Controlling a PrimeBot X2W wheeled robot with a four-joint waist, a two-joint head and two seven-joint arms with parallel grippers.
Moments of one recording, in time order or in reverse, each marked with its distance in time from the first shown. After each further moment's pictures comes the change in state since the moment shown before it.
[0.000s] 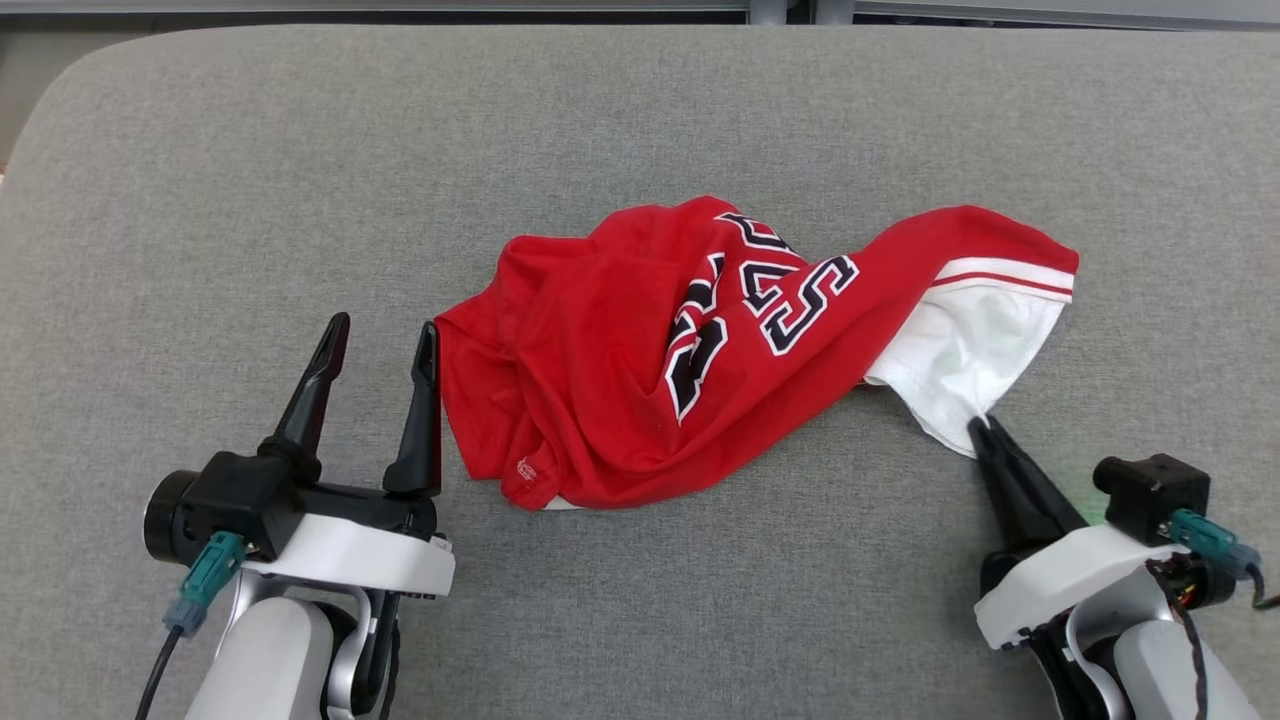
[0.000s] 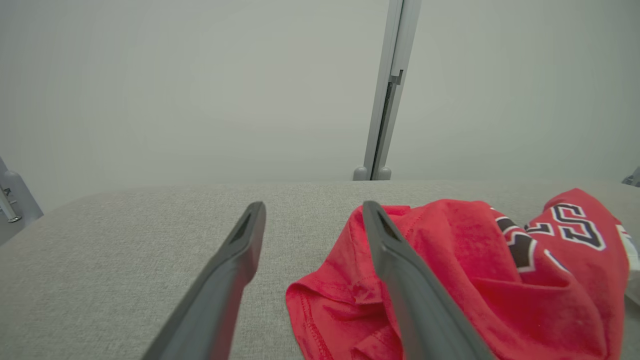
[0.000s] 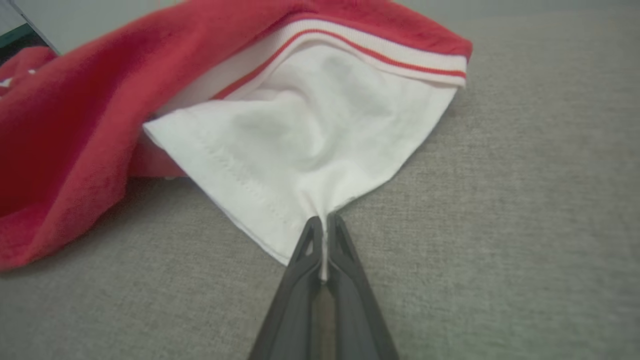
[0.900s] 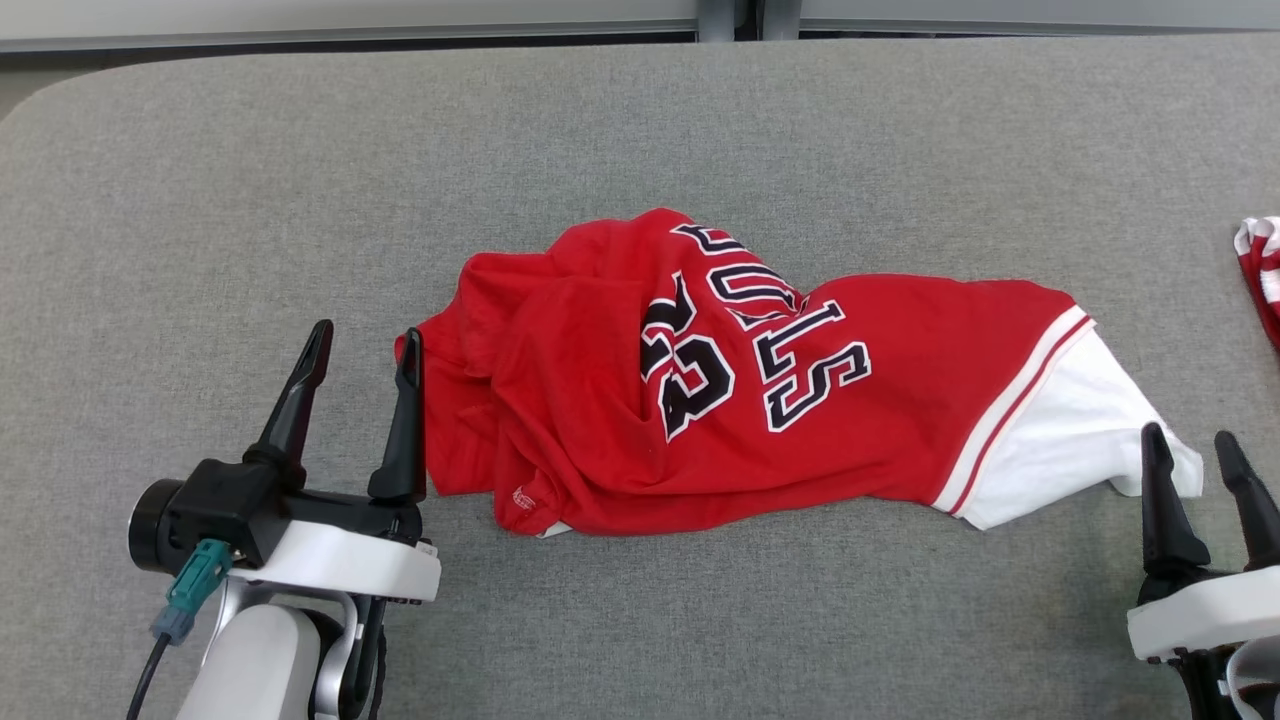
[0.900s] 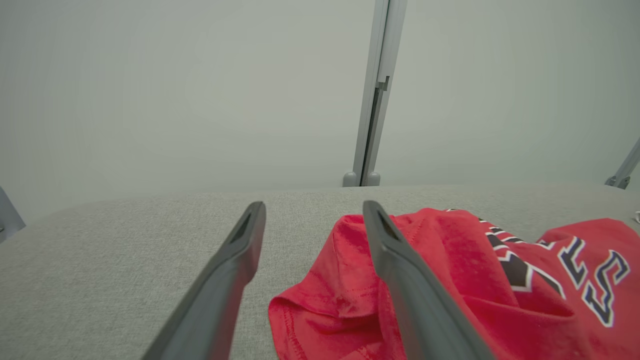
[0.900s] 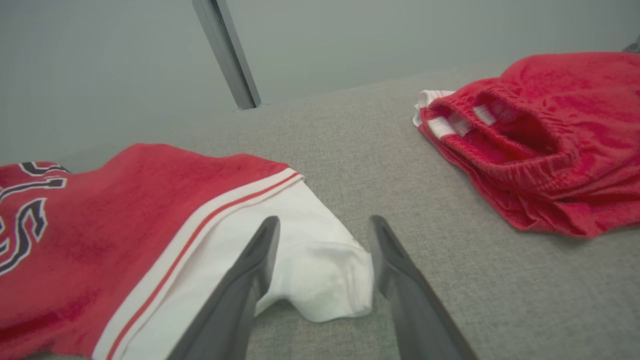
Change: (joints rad) left arm 0.011 0.006 0.020 0.004 0.008 -0.003 -0.004; right arm 0.159 0.030 -0.332 -0.181 -0.012 0.000 0.026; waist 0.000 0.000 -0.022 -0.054
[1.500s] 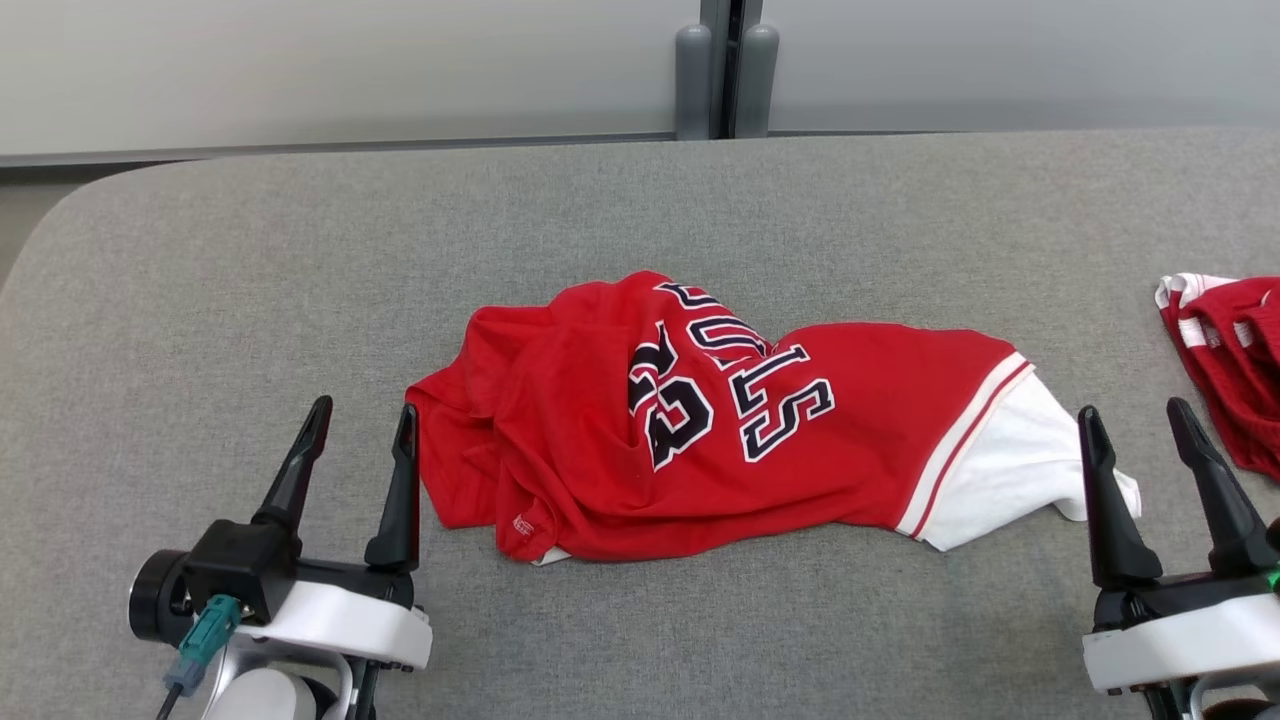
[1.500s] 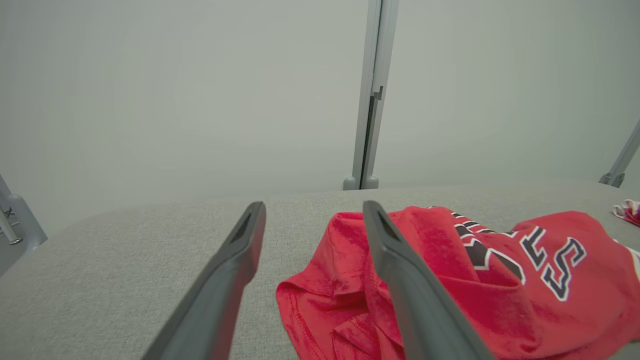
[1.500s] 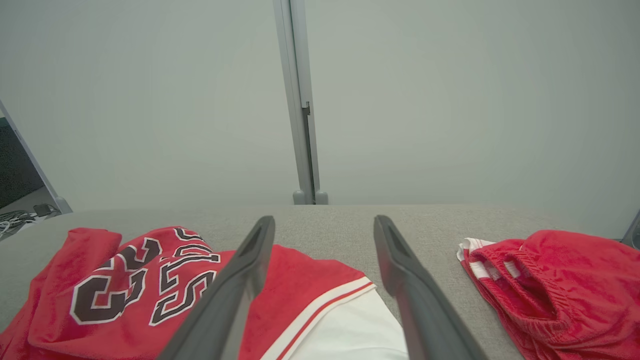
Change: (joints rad) left arm 0.088 0.023 -0.003 0.011 0.007 0.016 0.006; right arm 0.074 0.002 0.101 -0.288 -0.105 0.000 0.000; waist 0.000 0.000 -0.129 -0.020
